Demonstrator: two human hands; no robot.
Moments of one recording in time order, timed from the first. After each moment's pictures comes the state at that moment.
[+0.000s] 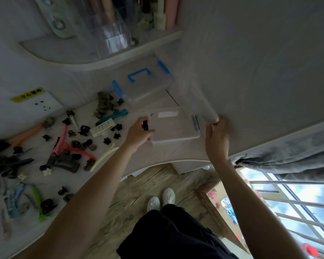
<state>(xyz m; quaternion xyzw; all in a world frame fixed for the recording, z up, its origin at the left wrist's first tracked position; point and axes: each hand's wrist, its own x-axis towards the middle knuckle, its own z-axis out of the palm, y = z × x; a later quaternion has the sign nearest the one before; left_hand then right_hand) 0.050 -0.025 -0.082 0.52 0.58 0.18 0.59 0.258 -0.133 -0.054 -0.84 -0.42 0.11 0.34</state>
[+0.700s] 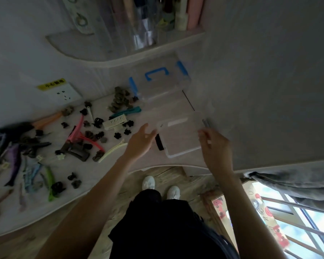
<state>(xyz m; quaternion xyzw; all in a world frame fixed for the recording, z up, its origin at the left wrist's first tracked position) 0.033 -0.052 -0.074 0.56 0.65 0.14 0.50 0.240 -0.129 -0.024 -0.75 -0.54 0.21 0.31</state>
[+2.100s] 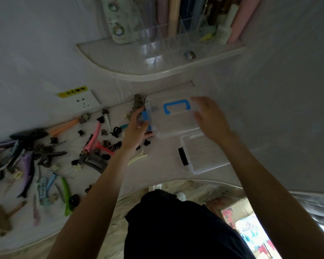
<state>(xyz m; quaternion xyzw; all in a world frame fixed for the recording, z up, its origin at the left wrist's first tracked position) -0.034 0.019 -0.070 0.40 0.57 0.36 0.61 0.195 0.015 -0.036 -0.64 -0.73 0.15 0.19</state>
